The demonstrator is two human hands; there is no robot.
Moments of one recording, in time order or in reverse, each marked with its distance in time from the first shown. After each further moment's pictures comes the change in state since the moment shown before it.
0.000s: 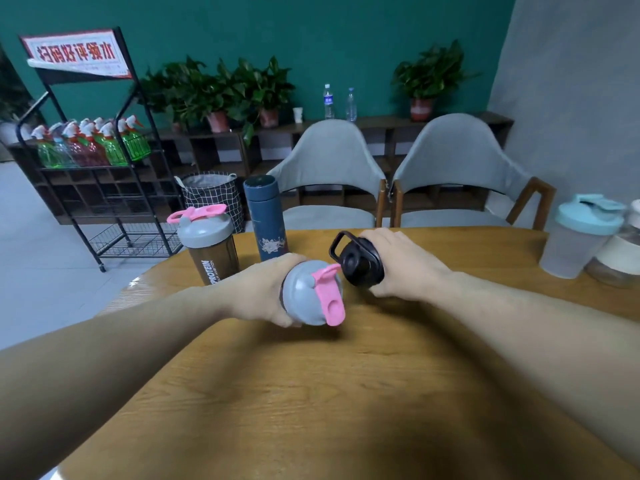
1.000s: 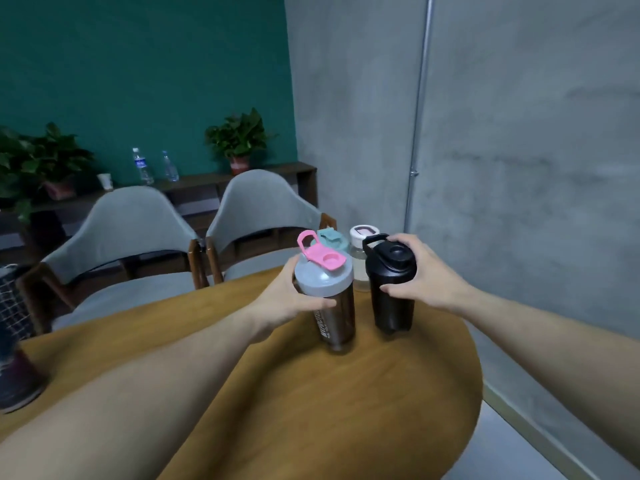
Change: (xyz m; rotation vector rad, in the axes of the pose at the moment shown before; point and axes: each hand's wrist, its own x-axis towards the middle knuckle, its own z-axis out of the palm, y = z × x) left_hand 0.183 0.297 0.155 -0.730 -0.153 0.332; right_hand -0.284 0.236 -0.154 0.390 0.423 0.615
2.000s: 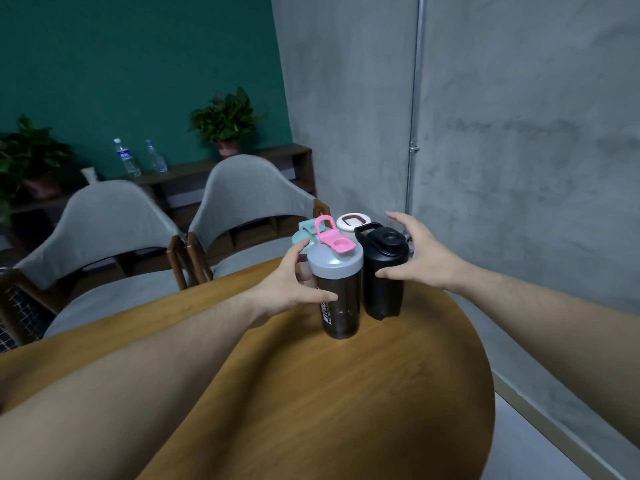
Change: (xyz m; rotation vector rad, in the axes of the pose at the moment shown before) left_hand 0.082 -0.010 0.021 0.185 -0.066 -0.153; right_hand 0.065 0.060 -0.007 0.077 -0.051 0.032
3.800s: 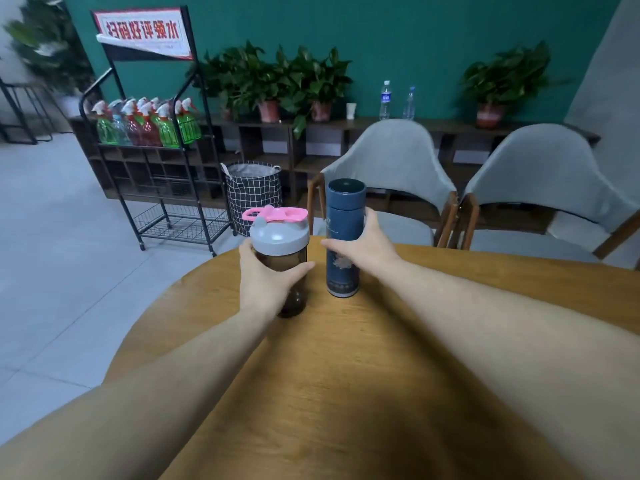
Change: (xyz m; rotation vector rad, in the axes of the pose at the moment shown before) left_hand -0.366 -0.281 -0.316 -0.198 1.295 -0.210; right_hand 0.002 -0.406 0.528 0.232 -0.386 -0.118
